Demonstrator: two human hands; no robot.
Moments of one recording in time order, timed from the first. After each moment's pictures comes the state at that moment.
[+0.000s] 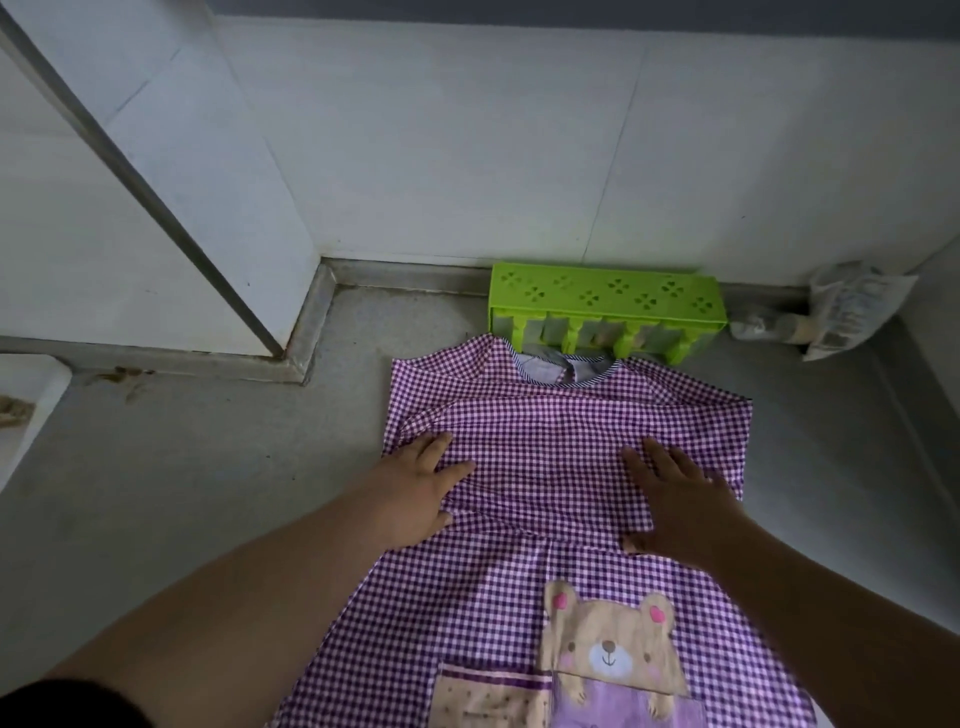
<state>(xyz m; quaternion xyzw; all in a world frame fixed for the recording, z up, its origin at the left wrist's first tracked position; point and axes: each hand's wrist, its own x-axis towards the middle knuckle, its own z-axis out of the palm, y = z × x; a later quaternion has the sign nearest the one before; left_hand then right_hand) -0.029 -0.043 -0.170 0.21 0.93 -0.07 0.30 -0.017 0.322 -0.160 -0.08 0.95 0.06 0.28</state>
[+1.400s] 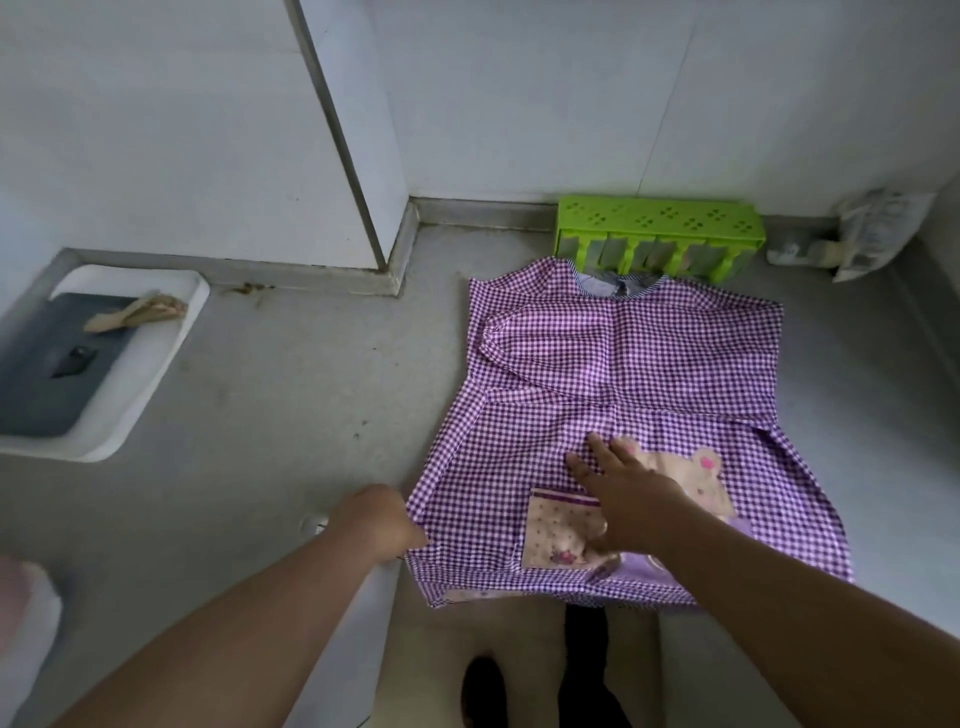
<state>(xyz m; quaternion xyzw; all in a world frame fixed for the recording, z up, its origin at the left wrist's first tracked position) 0.193 -0.142 -0.150 -0.14 0.91 0.12 0.38 0.150 0.188 -0.172 -0.21 0.94 0.06 0.28</state>
